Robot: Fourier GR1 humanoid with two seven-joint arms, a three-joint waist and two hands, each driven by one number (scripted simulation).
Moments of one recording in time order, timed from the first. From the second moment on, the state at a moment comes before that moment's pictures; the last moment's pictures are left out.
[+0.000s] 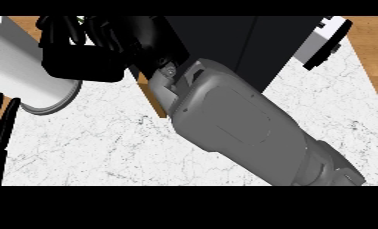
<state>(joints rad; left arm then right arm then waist) 0.30 0.66 -0.10 -2.02 0.88 0.16 -0.41 -1.20 0.00 0.44 -1.31 -0.20 -0.36 0.44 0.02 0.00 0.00</state>
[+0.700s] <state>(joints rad) 0.26 0.63 -0.07 -2.00 0.85 0.14 -0.36 -1.20 -0.02 0.37 -1.14 -0.21 -0.16 0.21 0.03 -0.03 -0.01</state>
